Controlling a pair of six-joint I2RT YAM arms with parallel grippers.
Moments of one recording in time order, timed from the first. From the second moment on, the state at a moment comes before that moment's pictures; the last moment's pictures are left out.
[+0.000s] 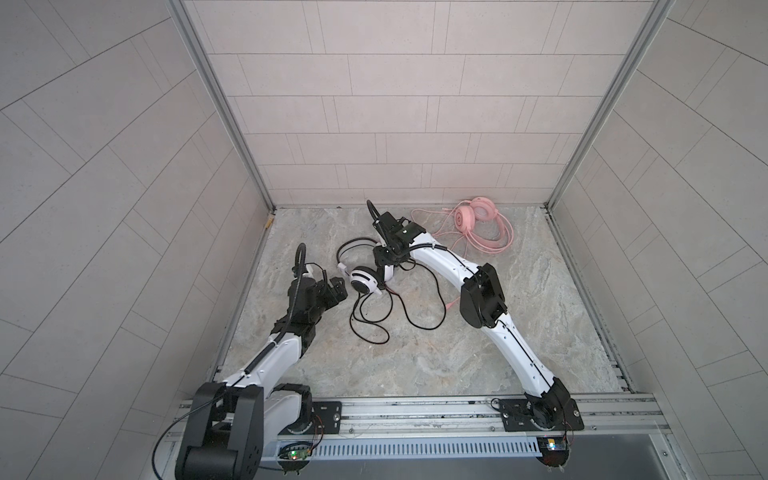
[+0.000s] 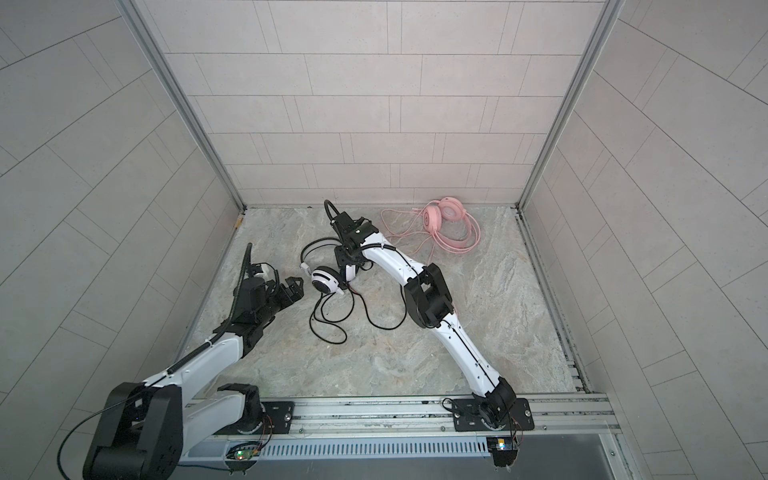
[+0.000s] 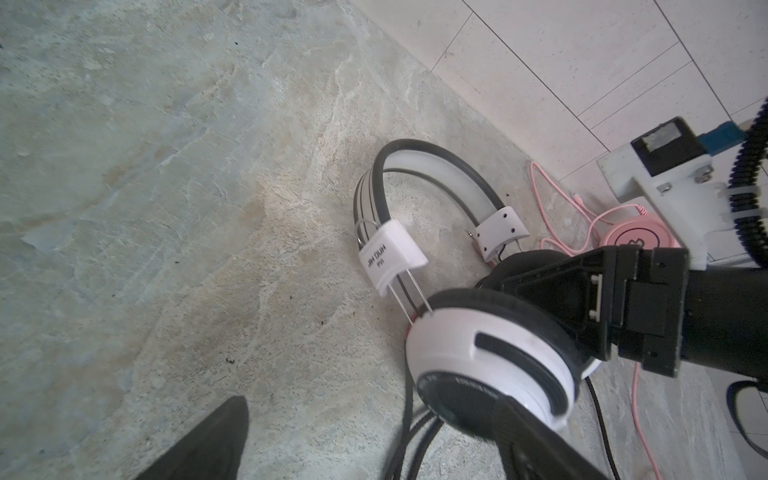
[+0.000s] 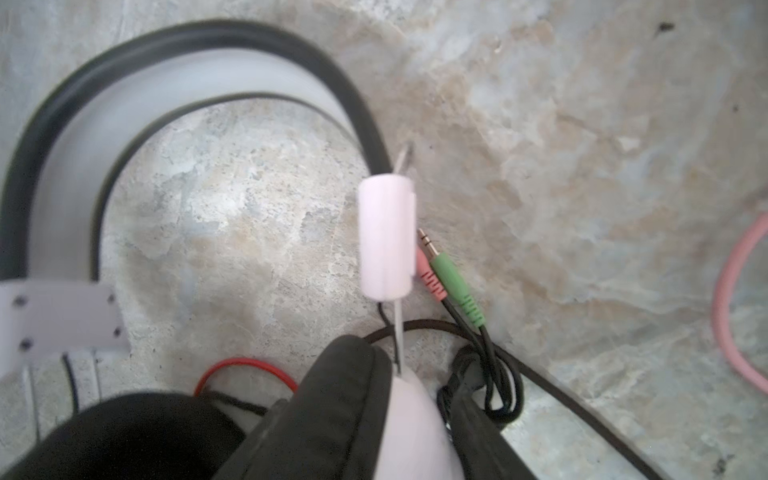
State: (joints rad) left arm -0.09 1.10 0.36 0.18 0.08 -0.58; right arm 0.67 2.58 2.46 -0.96 0.00 0.38
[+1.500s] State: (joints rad) left arm -0.28 1.22 0.87 -0.43 0.49 -0.53; right arm 0.67 1.49 0.78 0.13 0.16 0.19
